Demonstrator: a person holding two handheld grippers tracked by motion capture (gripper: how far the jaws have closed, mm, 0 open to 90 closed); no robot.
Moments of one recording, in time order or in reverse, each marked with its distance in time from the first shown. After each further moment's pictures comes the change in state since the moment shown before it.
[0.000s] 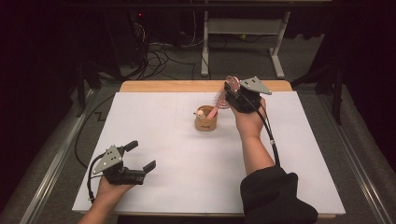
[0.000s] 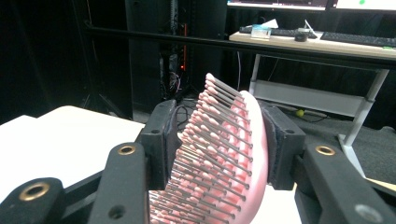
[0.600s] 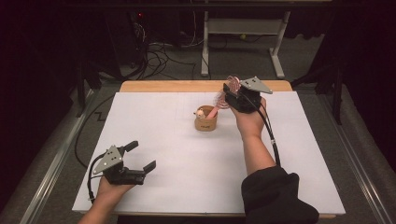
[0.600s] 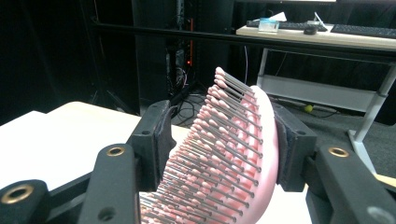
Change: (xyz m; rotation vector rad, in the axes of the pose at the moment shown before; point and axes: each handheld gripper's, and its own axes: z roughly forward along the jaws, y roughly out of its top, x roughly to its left) left arm 0.000 0.000 0.001 0.004 -0.001 0.003; right arm -0.003 -0.002 0.001 0.022 0.031 0.016
